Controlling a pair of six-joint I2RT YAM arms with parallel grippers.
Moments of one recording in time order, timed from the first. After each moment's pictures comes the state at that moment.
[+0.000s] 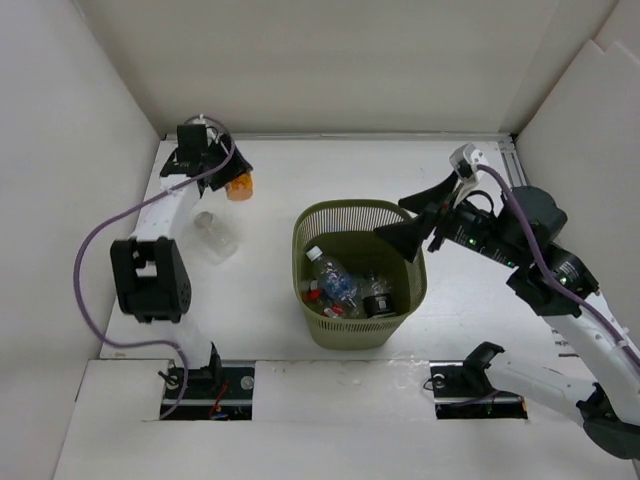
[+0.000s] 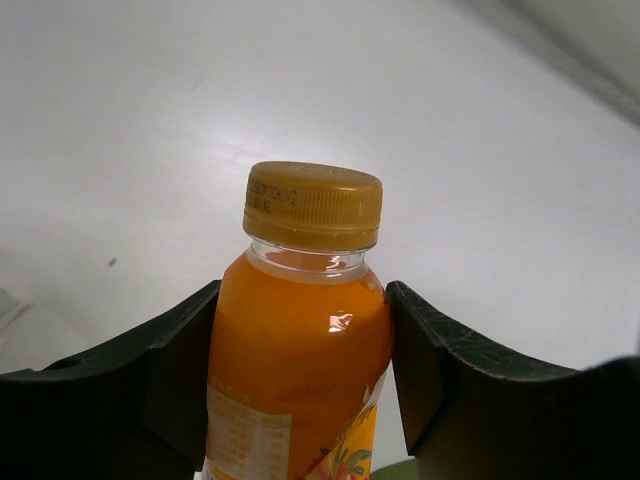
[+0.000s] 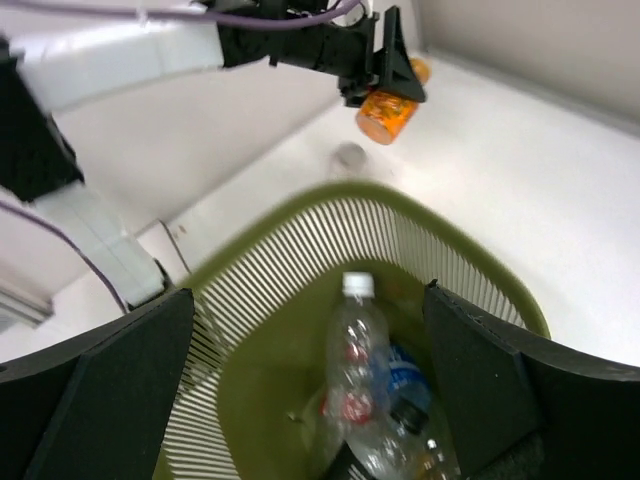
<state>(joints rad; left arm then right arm) 0.00 1.77 1.44 -0.42 0.21 -0.53 0.68 0.87 1.25 -0.44 -0.29 0.28</state>
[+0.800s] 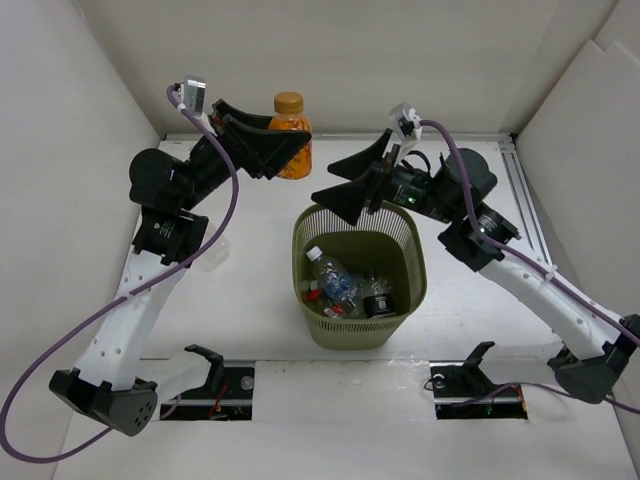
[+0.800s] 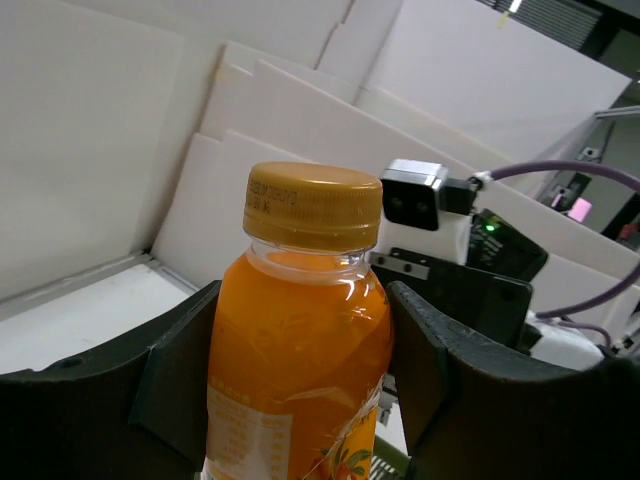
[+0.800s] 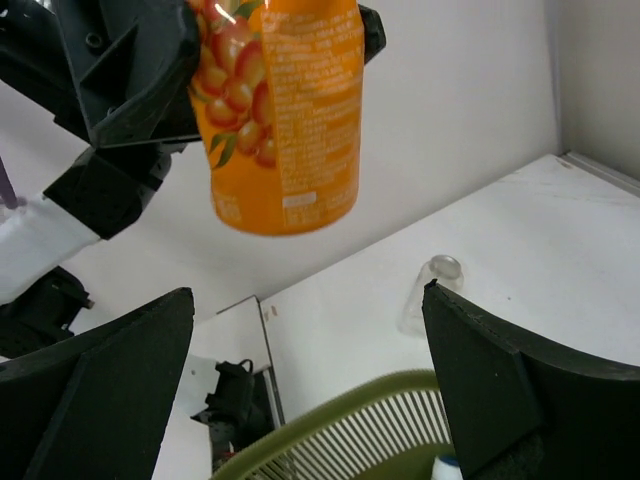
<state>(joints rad) -0.39 1.10 1.35 0.26 0.58 -0.77 0.76 1.22 1.38 0.05 -0.42 0.44</state>
